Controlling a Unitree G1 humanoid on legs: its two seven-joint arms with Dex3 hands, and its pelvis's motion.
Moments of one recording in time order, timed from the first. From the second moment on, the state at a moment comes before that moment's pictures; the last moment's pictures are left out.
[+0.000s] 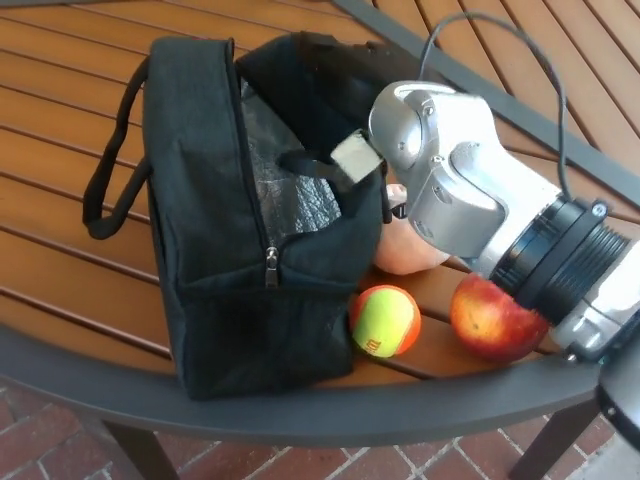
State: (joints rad) left_arm 0.44 0.12 0.13 0.81 -0.04 -0.29 0.06; right_arm -1.21 -0.24 0.87 0.53 -0.46 0.62 0.29
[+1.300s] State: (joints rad) left_arm 0.42 0.13 0.14 0.87 -0.05 -0.29 0.06; right_arm -1.24 -0.05 0.18 0.15 -0.32 0.53 0.42
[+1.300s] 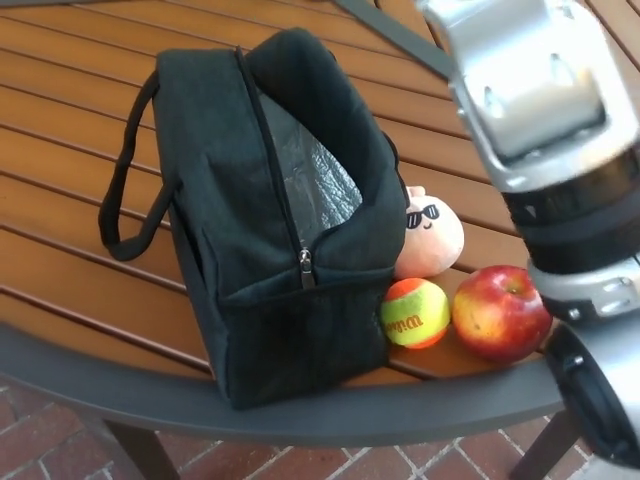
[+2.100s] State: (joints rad) left_arm 0.42 0.09 0.21 0.81 -0.07 -0.29 0.06; right_arm -0.34 -0.75 -0.18 -0.32 -0.27 0.64 0.63
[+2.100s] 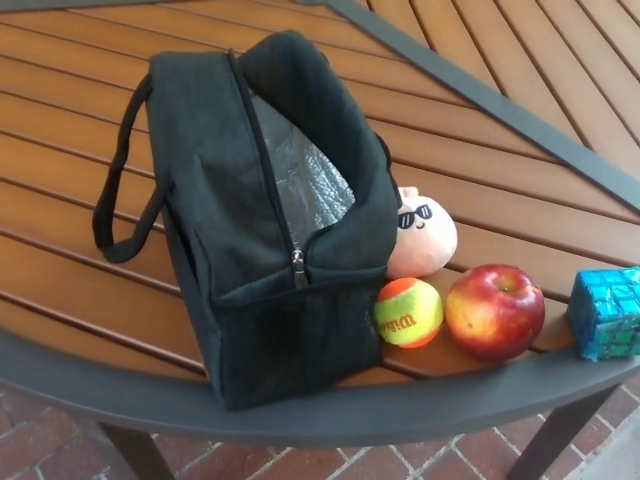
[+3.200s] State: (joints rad) left_arm 0.46 0.05 0.25 0.71 -0.11 -0.26 0.05; right_arm -0.24 -0.90 0.03 0.20 -0.31 0.33 0.55
